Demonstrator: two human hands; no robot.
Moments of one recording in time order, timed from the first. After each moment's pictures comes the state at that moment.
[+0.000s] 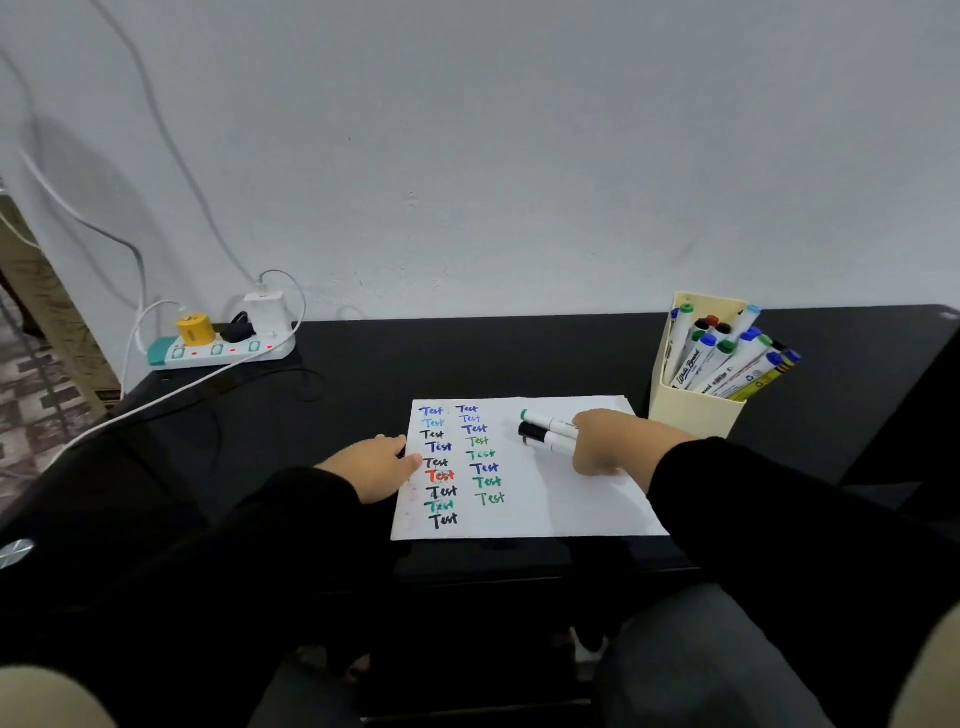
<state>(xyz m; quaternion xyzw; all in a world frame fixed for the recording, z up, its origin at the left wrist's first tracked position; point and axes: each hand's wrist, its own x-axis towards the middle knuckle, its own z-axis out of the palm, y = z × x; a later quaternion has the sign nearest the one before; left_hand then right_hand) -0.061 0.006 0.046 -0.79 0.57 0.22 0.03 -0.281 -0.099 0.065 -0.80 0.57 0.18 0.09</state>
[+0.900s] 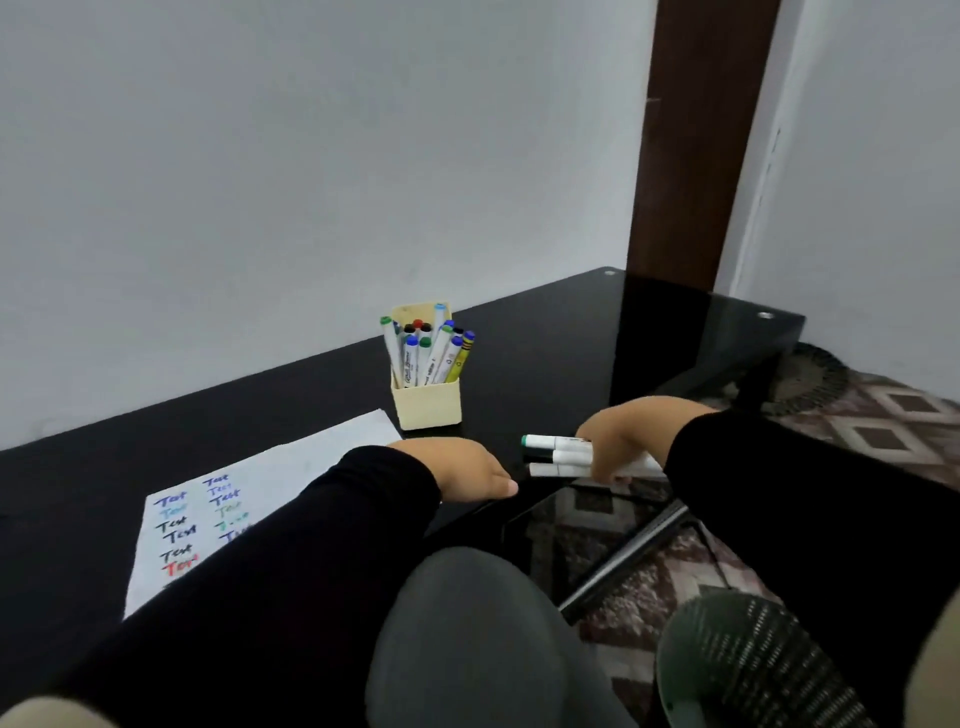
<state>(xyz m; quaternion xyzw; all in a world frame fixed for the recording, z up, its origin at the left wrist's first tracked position) -0.359 -0.019 0.106 -0.49 0.83 0.17 0.19 -0.552 -0.041 0.088 -0.71 0.66 0.24 0.11</state>
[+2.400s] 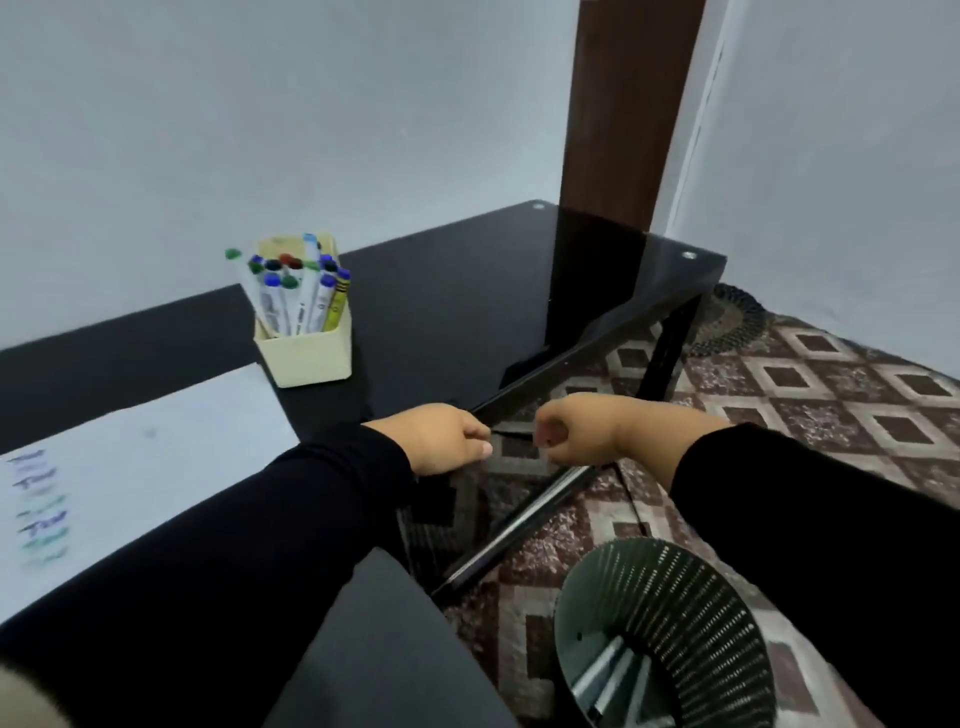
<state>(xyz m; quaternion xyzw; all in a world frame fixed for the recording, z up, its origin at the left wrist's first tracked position) -0.451 -0.042 0.051 -0.47 0.85 0.22 0.09 -0.634 -0.005 0.048 -0.74 0.64 0.07 0.19</state>
